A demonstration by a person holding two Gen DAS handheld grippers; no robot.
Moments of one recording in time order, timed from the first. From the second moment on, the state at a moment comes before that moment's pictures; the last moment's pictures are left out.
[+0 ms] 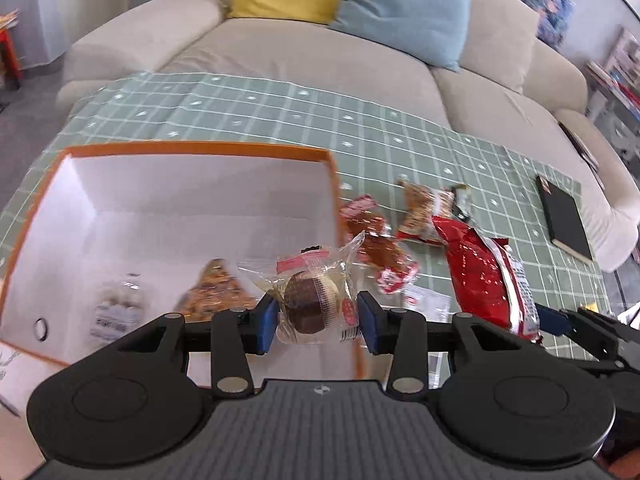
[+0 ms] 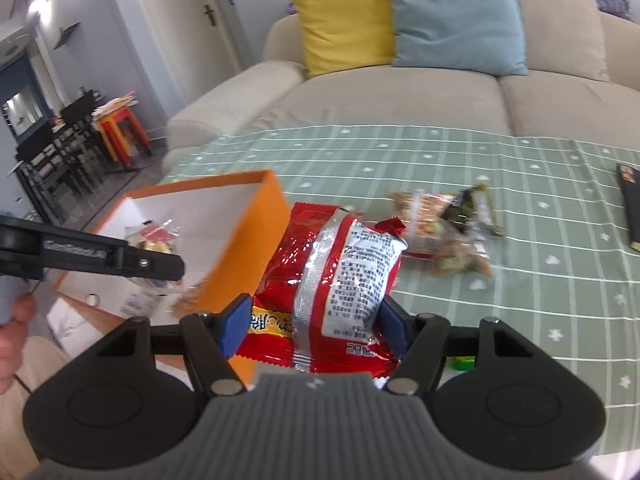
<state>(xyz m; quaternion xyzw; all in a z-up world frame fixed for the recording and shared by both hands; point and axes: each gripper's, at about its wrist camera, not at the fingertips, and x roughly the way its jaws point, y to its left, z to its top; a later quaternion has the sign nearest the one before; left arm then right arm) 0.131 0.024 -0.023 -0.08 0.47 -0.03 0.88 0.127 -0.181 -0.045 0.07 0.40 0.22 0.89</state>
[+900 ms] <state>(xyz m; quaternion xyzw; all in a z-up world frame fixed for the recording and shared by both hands) 0.143 0.145 -0.074 -0.12 0.55 0.04 0.82 0.176 0.014 -0.059 -0.12 0.47 0.31 0.82</state>
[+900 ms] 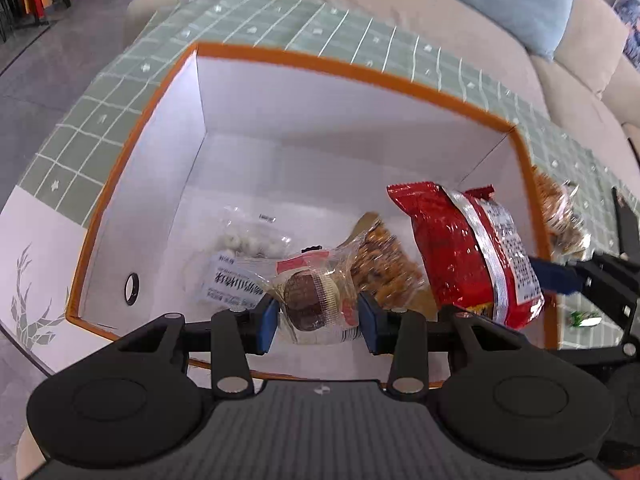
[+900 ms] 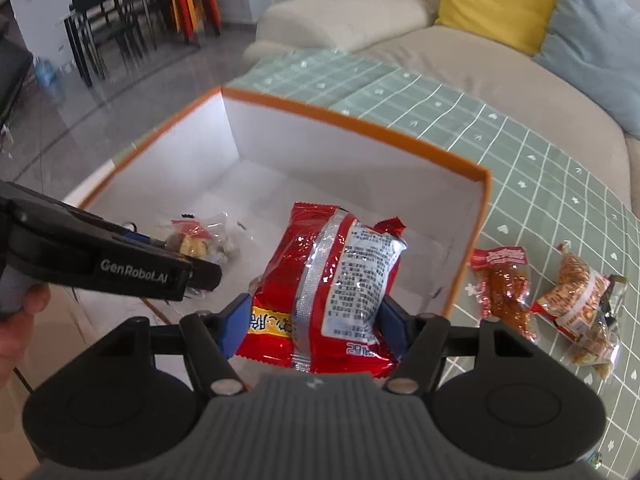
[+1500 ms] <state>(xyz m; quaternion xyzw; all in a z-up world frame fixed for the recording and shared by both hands) 0.166 0.141 -0.097 -0.05 0.59 0.04 0.80 0.195 0.045 -0.087 -0.16 0.51 0.30 0.79</state>
